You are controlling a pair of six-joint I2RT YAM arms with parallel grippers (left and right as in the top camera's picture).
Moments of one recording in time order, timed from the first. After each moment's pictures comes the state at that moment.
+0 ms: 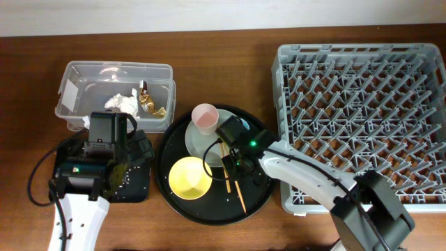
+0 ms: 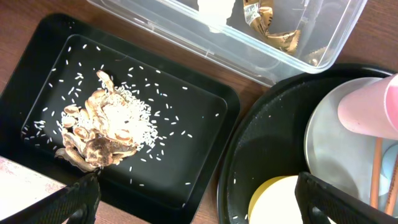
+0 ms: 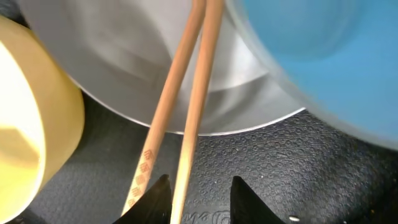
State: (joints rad) left arm -0.10 1.12 1.06 -1.03 -0.22 -0.45; right arm 0.72 1.74 1.10 -0.69 -0.06 0.28
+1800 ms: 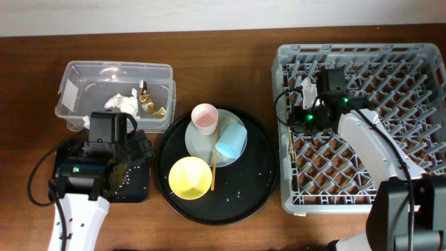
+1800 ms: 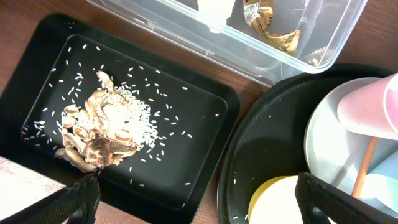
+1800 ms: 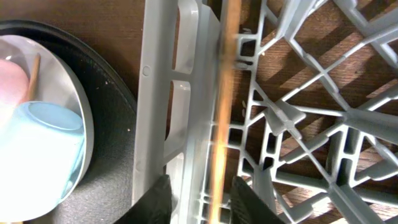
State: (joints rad) left arm -0.10 1.12 1.06 -1.03 -0.22 -0.45; right arm 0.07 1.67 1.16 -0.70 -0.27 0.08
